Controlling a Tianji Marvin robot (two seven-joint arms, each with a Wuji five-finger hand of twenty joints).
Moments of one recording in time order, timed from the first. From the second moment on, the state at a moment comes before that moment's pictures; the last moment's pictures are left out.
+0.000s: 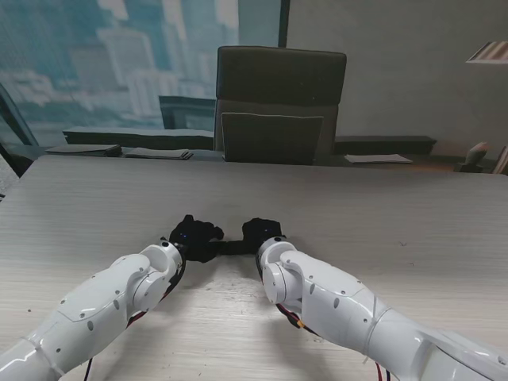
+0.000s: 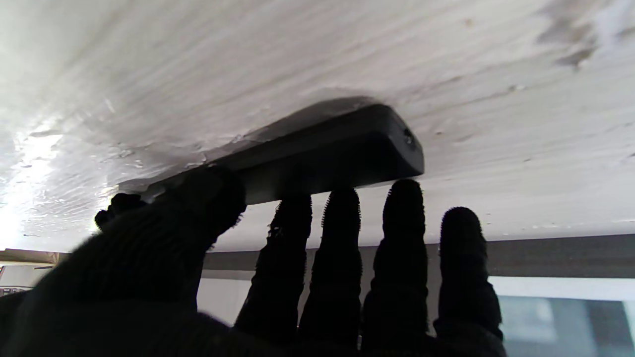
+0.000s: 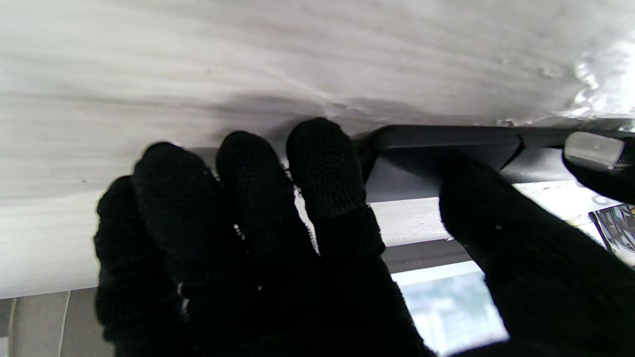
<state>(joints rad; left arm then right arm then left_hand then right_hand) 1.18 -1.07 -0.73 -1.20 0.93 -0.02 0.09 -0.98 -1.33 0.42 -1.01 -0.55 0.34 -0.21 0.56 -0.40 0.78 -0.06 0.50 0.10 0.51 0.33 0.60 0.12 0.44 0.34 0.55 0.24 0.44 0.45 0.15 0.29 0.90 0.44 0.31 -0.52 0.97 -0.12 1.29 0.18 0.95 0.46 1.35 0.30 0.89 0.44 1.17 0.45 1.14 0.44 0.59 0.62 1.36 0.49</state>
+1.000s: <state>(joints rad) 1.17 -1.07 -0.73 -1.19 0.94 -0.02 0.11 -0.94 -1.35 0.39 -0.97 -0.56 0.39 -0.18 0.56 -0.40 0.78 -0.06 0.50 0.10 0.52 0.33 0.60 0.12 0.46 0.34 0.56 0.24 0.46 0.45 0.15 0.29 0.90 0.44 0.33 -0.54 1.00 -0.13 1.29 0.15 0.97 0.50 1.35 0.30 0.89 0.44 1.17 0.45 1.14 0.44 0.61 0.61 1.36 0.49</state>
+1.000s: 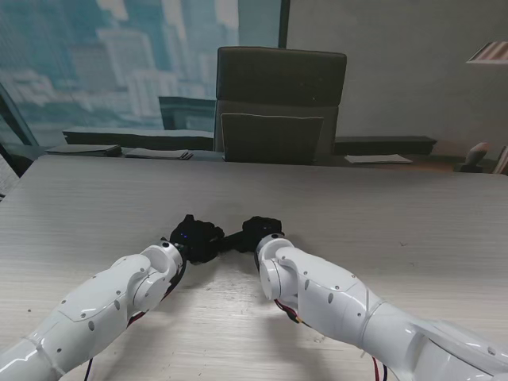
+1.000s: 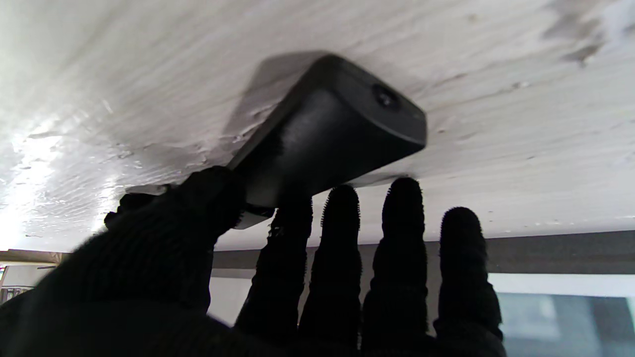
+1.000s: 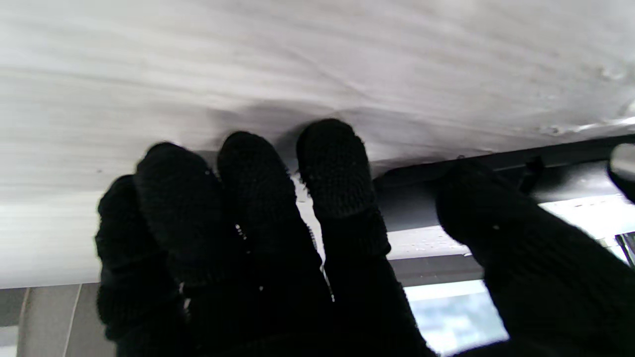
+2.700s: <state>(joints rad) 1.17 -1.07 -0.70 -1.18 0.94 -0.04 0.13 -0.90 -1.37 0.38 -0.92 -0.53 0.39 -0.18 0.56 -0.40 0.79 -0.06 0.50 0.10 0.52 0.33 0.61 0.12 0.46 0.34 0.56 0.24 0.46 0.45 0.14 0.29 0.89 0.44 0.21 -0.55 0.87 -0.12 1.07 0.26 0.93 0.61 1.17 0.32 0.96 0.44 1.08 0.43 1.12 0.45 0.54 0.58 1.34 0.49</state>
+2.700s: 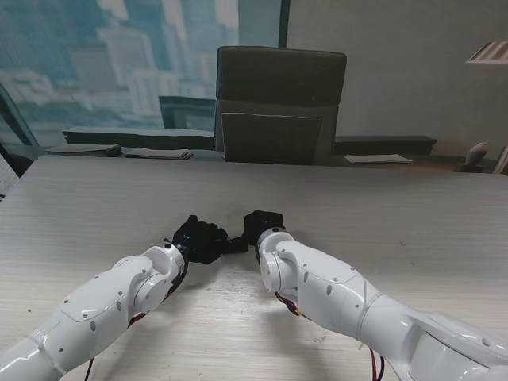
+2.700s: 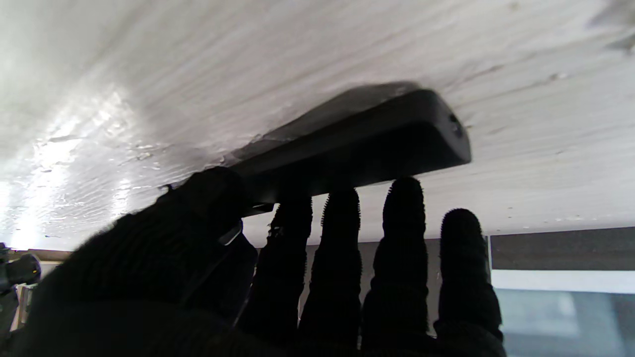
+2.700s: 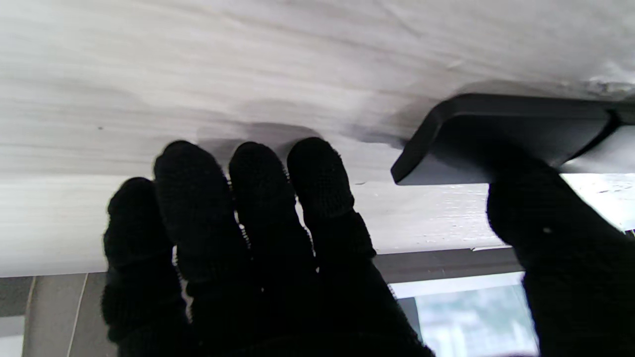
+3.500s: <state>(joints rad) 1.17 -1.07 -0.70 -1.18 0.94 -0.04 0.14 -0.90 -1.39 0.39 -0.90 -0.51 0.36 -0.22 0.56 -0.40 0.79 -0.06 0.50 0.10 0.52 0.33 0.61 0.12 0.46 0.34 0.56 0.24 0.46 0.45 0.14 0.29 0.89 0.44 0.40 -0.56 1.06 -0.25 1.02 0.20 1.01 0.31 1.17 0.32 0.96 0.44 1.09 0.42 1.13 0.45 0.54 0.57 1.34 0.49</state>
